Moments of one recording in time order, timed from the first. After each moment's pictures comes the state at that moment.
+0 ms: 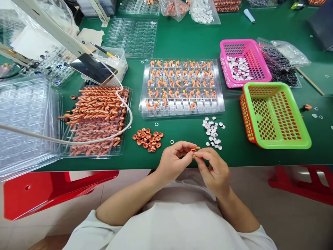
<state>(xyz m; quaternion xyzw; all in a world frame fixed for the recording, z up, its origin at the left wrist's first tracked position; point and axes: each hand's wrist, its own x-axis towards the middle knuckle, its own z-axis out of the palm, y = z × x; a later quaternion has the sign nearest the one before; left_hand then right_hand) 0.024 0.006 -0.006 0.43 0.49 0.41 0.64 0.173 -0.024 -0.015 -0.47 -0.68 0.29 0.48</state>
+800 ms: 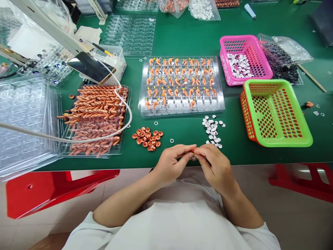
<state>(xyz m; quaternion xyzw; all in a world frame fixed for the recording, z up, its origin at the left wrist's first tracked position) 0.009 0.003 -0.006 0.58 0.46 0.35 0.57 0.187 -0.017 -0.011 -0.47 -0.74 0.27 0.39</state>
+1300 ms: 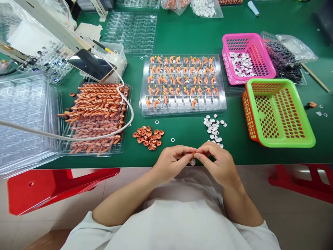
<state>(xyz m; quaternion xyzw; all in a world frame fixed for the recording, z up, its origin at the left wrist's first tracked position) 0.006 0.003 -0.004 0.48 0.46 0.33 0.67 0.189 -0.005 0.000 -0.52 -0.66 0.40 0.35</state>
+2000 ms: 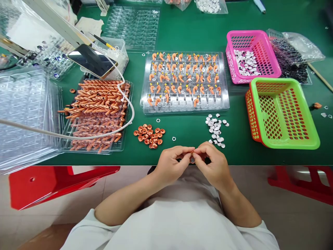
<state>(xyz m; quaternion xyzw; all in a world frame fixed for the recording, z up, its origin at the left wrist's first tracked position) 0.011 -0.009 -0.009 0.50 0.54 0.36 0.58 0.173 -0.013 -0.014 -0.52 -0.65 0.40 0.38</state>
